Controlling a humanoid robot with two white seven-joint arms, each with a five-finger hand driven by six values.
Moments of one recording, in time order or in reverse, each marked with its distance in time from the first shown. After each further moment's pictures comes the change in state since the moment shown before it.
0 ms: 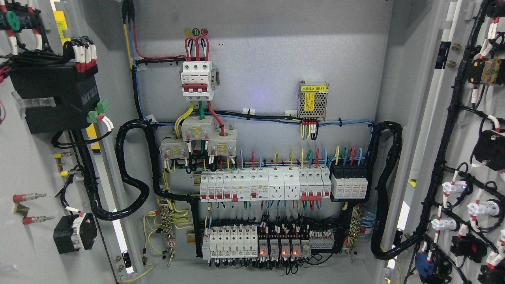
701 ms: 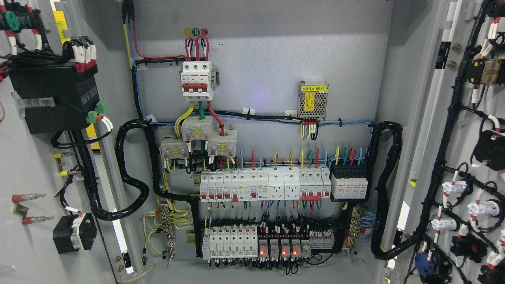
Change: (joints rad) left arm 0.000 -0.004 -0.001 0.000 0.000 0.000 0.002; right arm -0.066 0.042 0.042 0.034 0.018 -0.001 0.003
